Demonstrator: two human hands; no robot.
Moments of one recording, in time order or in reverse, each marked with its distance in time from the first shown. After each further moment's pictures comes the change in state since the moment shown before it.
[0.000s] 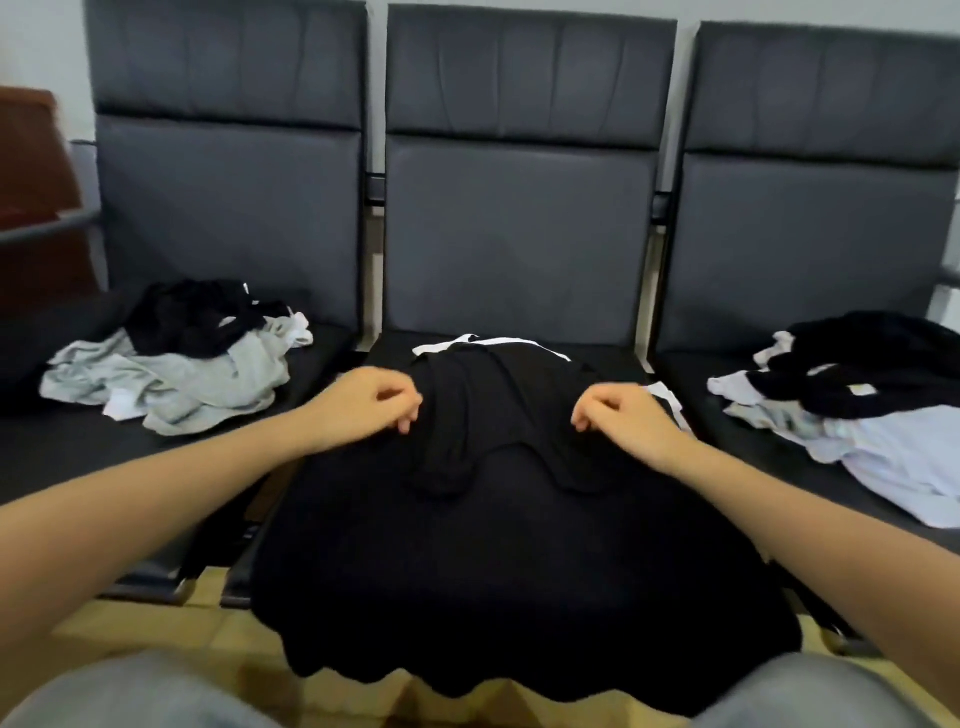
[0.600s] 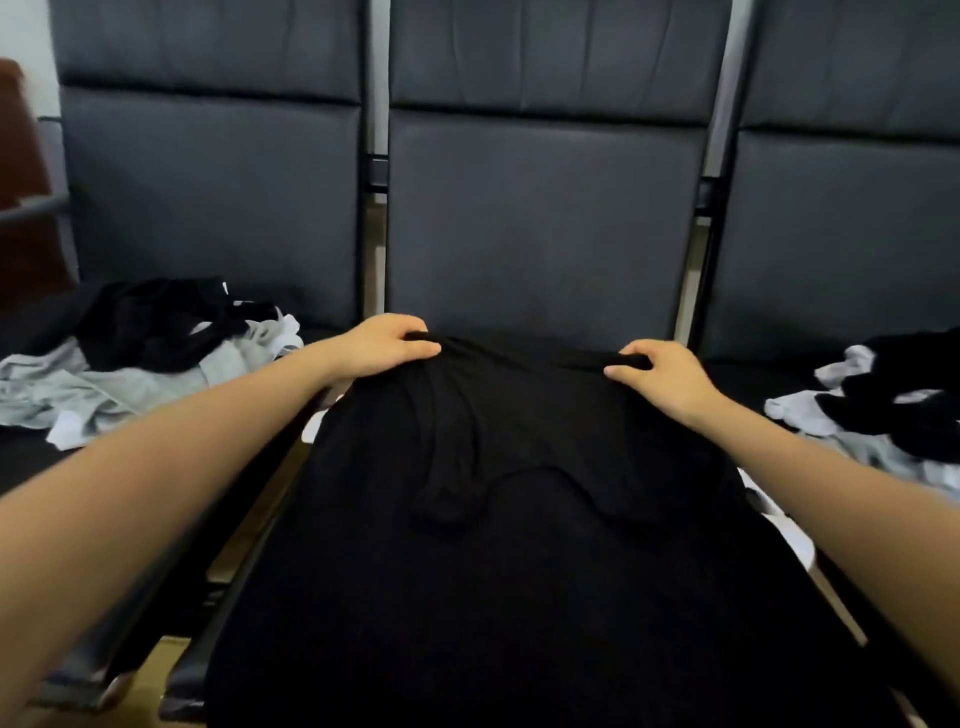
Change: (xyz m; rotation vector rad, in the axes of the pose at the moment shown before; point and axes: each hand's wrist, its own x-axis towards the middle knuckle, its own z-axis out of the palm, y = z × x) left_hand 0.121 -0.046 -0.035 0.011 -0.013 -0.174; right_hand 0.113 0.037 -0.015 -0.215 0.167 0.081
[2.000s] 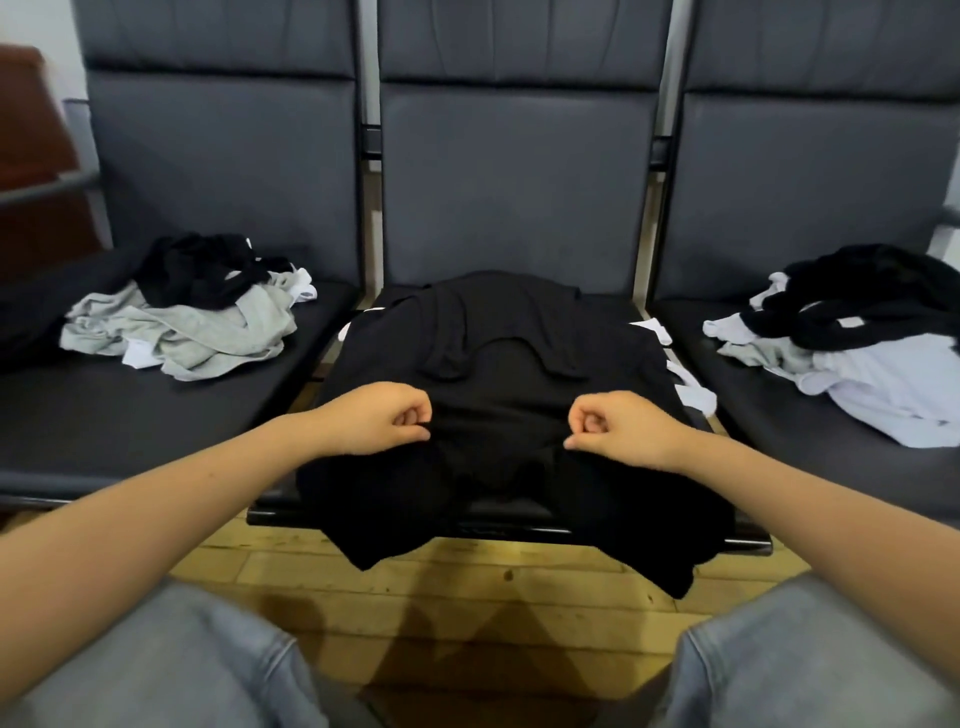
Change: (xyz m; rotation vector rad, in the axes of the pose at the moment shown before) left_hand -0.165 0.008 0.081 0.365 -0.161 0.237; right_hand -0.183 -0.025 -0.003 -0.169 -0.407 -0.188
